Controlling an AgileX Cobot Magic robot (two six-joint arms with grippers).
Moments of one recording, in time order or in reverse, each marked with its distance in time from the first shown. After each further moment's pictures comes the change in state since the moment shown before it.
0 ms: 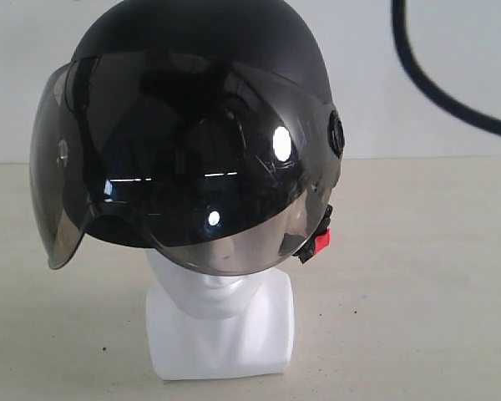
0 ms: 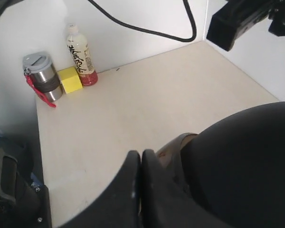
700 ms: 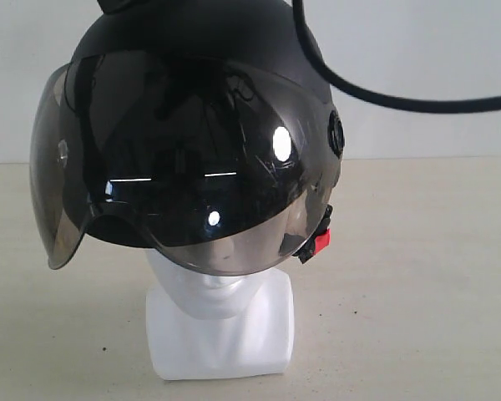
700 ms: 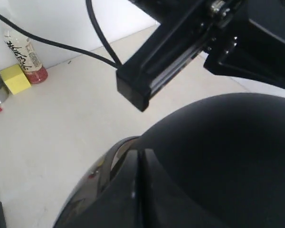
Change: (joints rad) left arm -0.092 0.004 0.022 0.059 0.001 0.018; right arm 0.000 0.117 -0.113 -0.252 -0.001 0.238
